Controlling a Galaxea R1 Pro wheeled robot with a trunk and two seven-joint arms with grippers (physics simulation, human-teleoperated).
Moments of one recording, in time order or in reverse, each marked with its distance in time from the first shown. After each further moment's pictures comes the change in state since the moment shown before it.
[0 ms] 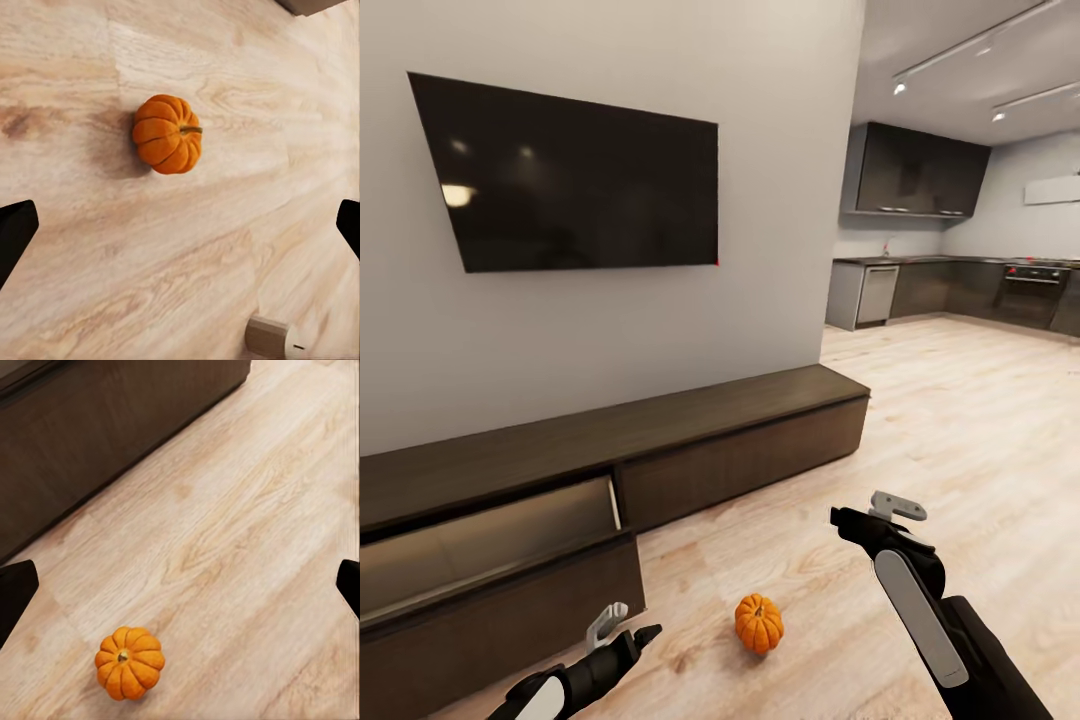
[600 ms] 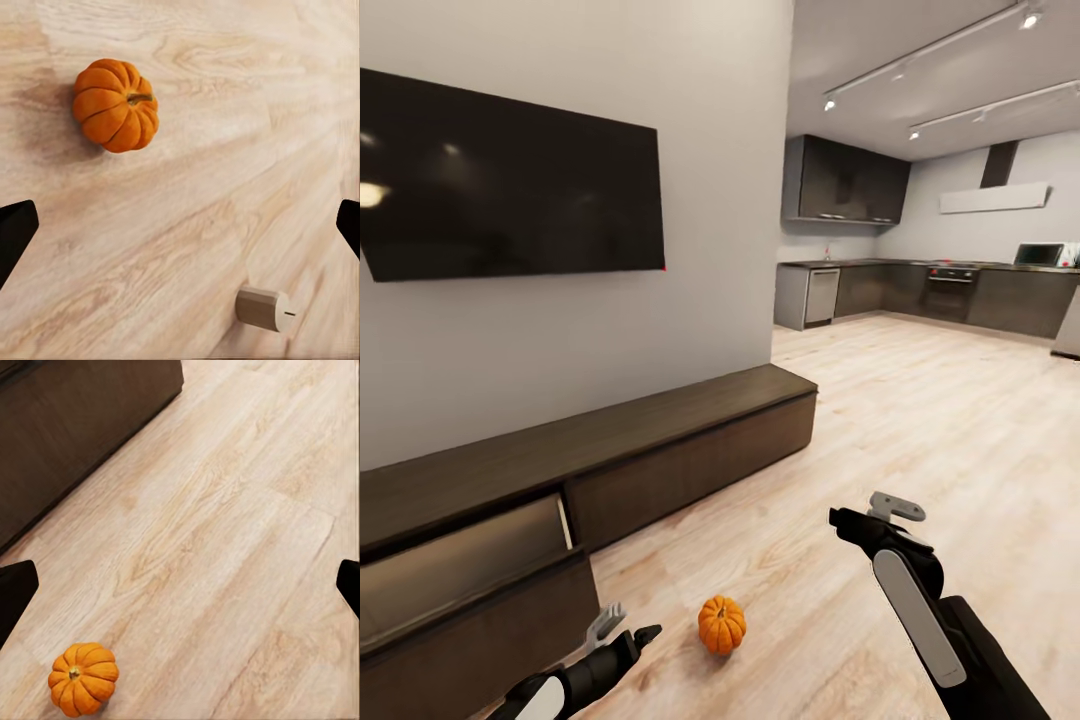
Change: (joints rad) left arm 0.000 0.000 0.000 0.000 -0.001 0.000 0.000; right arm 0.000 0.008 -0.003 0.003 -0.001 0.001 -0.001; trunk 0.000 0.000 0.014
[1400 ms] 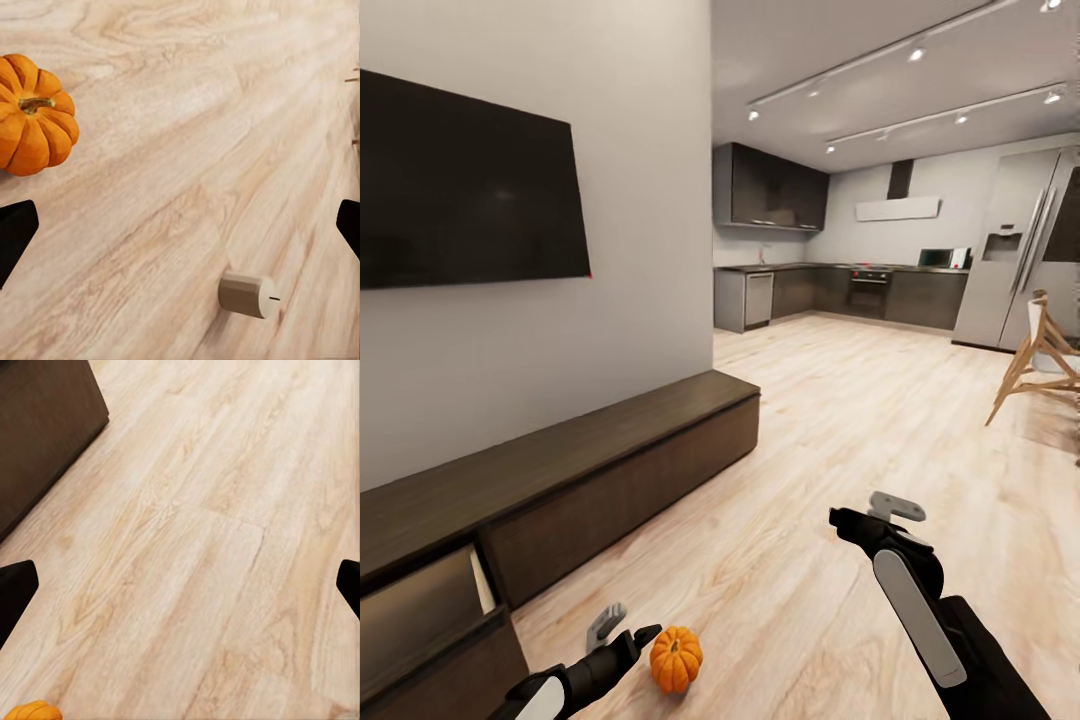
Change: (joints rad) left arm 0.000 0.000 0.000 0.000 0.001 0.000 0.000; right arm 0.000 0.000 0.001 -0.002 0.000 0.000 -0.003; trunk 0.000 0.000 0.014
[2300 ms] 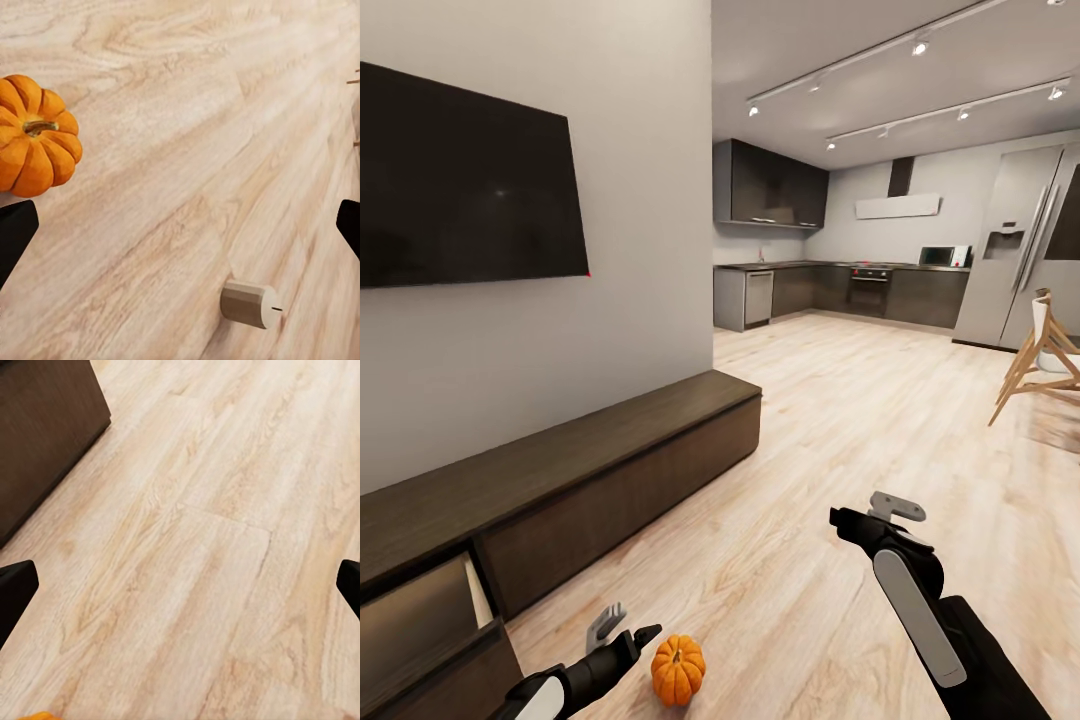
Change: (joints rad) left arm 0.000 0.000 0.000 0.000 0.000 0.000 0.000; right arm 0.000 0.000 0.000 -0.001 0.000 0.000 0.000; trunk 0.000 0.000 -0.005
